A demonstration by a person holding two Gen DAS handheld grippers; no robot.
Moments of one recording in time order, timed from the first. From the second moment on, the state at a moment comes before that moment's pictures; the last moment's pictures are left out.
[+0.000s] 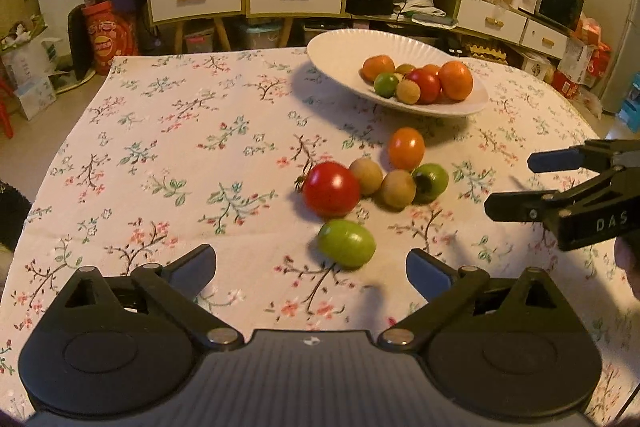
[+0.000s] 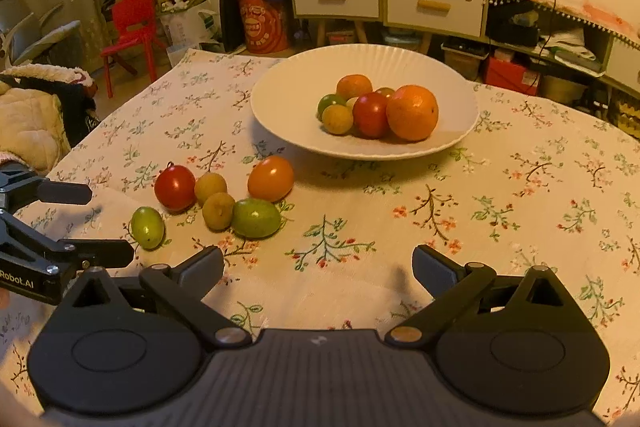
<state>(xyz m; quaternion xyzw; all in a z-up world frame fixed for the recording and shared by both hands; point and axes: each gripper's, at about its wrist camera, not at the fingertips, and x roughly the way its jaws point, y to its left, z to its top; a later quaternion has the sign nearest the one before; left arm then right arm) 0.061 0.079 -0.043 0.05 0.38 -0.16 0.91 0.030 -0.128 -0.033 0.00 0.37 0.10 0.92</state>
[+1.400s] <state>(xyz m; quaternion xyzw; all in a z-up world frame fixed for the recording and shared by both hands) 0.065 0.057 -0.056 0.04 0.36 -0.20 0.91 0.034 -0.113 -0.056 -0.05 0.35 0.10 0.93</state>
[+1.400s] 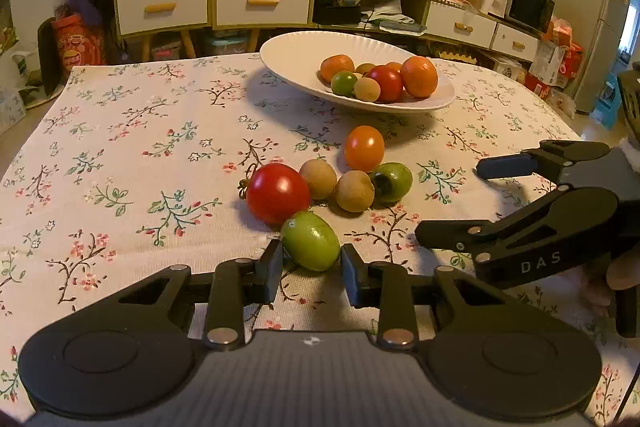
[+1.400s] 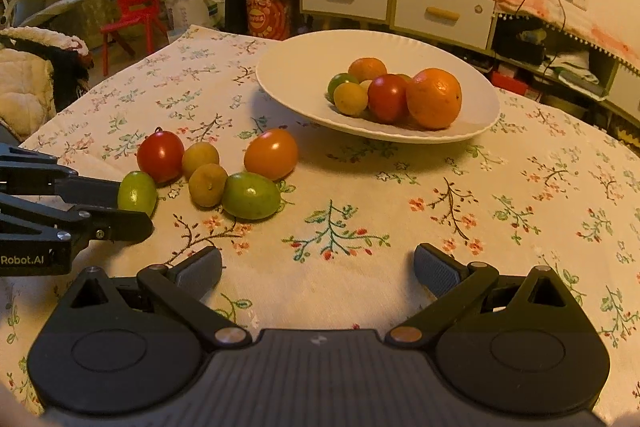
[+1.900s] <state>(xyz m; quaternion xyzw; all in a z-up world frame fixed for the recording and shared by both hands) 0.062 0.058 -0.055 0.04 0.36 -0.20 0.91 0.042 -0.092 -0.055 -0.07 0.32 0.14 0.93</state>
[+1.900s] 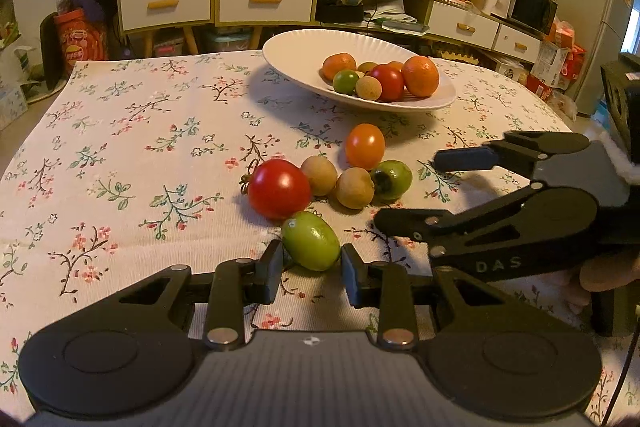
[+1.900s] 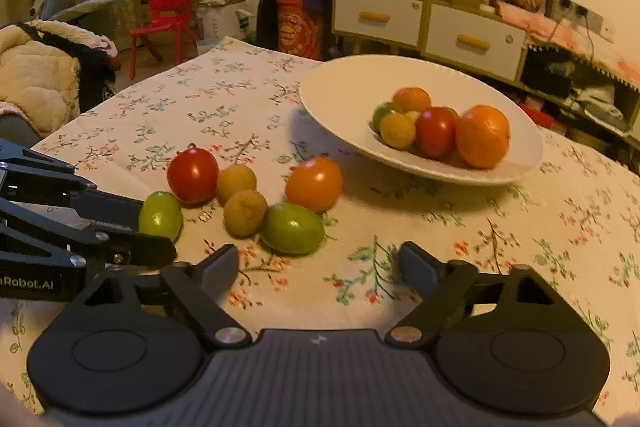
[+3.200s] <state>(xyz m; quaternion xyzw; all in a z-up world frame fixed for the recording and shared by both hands) 0.061 0.050 -0.039 0.03 0.34 -0.21 0.92 0.032 -0.089 -0.040 -0.07 0.31 0.18 0.93</state>
